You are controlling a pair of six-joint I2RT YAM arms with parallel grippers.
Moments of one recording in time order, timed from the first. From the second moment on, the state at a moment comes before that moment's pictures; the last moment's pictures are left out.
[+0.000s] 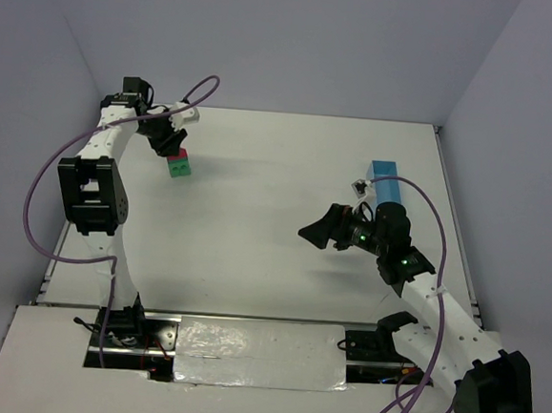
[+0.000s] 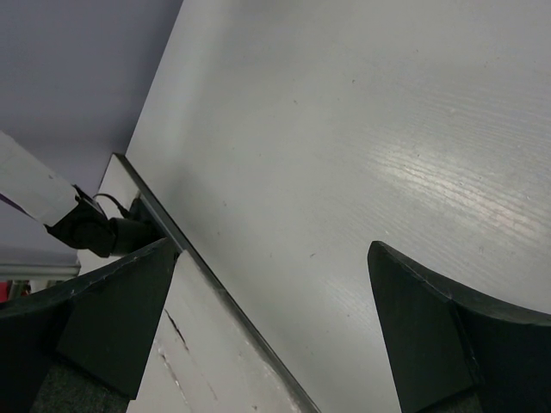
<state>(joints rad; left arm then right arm) 0.12 2.08 1.87 -0.90 0.55 1.06 0.36 0.85 0.50 0.01 -0.54 0.60</state>
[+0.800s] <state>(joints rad) 0.13 1.61 1.73 -0.65 0.44 0.64 0.36 0.85 0.50 0.00 -0.49 0.57</state>
